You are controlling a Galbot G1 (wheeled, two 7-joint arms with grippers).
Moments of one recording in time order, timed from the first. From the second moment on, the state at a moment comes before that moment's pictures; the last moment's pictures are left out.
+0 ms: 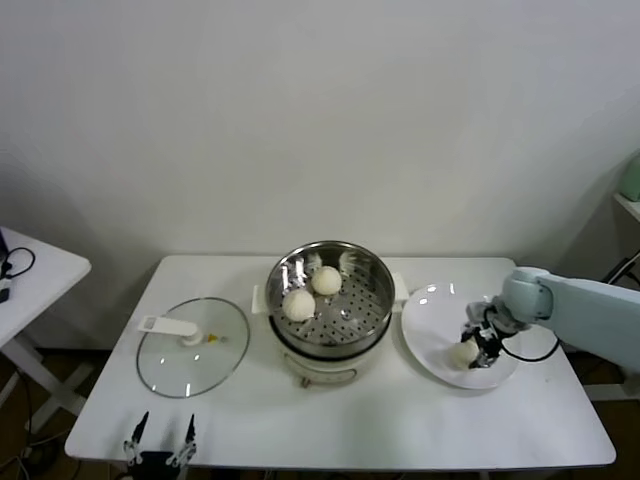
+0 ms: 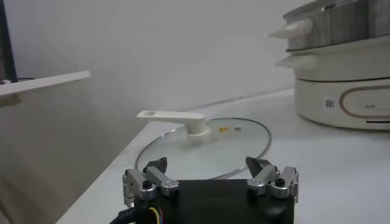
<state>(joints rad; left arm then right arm) 1.74 -1.56 -0.79 -1.75 0.08 -0.31 0.12 0.39 0.64 -1.50 1.32 0.29 -0.21 -0.84</state>
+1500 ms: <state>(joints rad) 1.74 -1.57 -0.79 -1.75 0.09 -0.30 0.12 0.88 1.02 -1.56 1.67 0.06 0.35 -0.90</state>
